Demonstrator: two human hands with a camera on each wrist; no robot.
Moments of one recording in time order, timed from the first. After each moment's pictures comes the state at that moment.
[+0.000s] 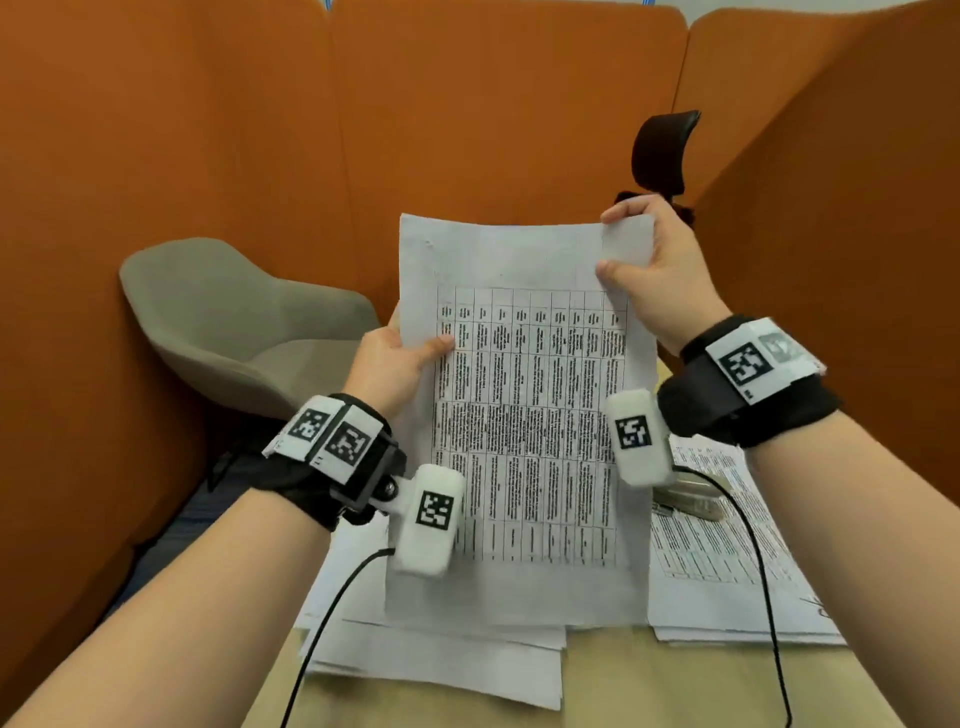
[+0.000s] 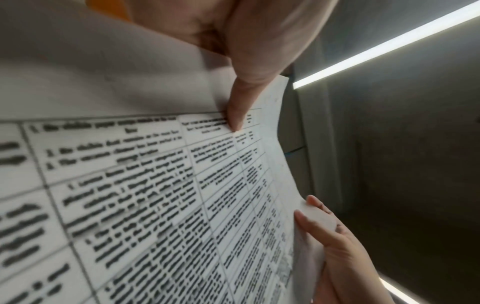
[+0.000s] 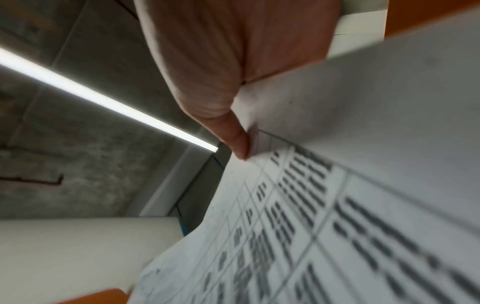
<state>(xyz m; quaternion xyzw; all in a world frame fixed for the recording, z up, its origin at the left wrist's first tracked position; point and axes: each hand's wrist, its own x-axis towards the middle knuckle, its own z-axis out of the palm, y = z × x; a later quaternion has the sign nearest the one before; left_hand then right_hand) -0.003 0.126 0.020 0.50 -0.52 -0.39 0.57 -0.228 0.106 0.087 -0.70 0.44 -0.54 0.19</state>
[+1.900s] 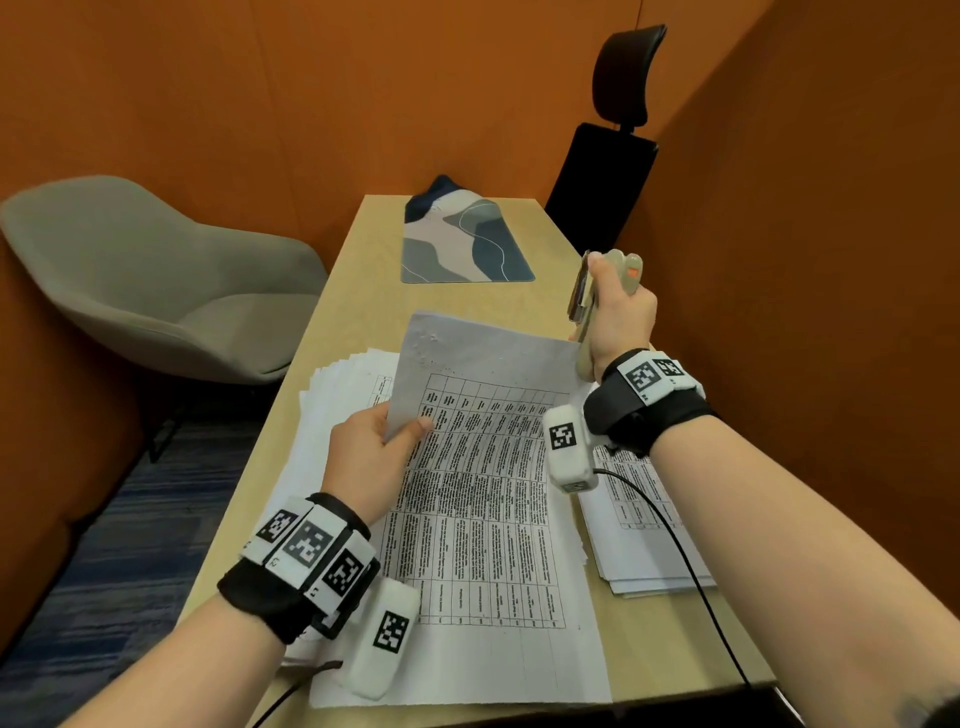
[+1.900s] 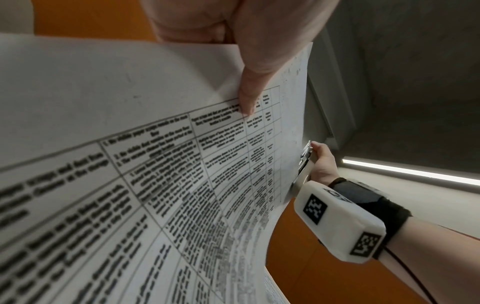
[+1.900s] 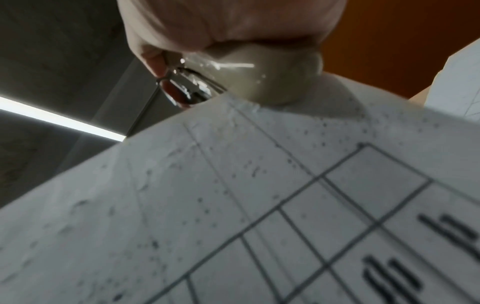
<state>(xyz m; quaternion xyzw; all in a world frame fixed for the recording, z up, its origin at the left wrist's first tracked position) -0.036 0.157 -0.077 0.58 -0.57 -0.33 0.48 -0.244 0.061 -0.016 -0.37 0.54 -0.69 0.30</state>
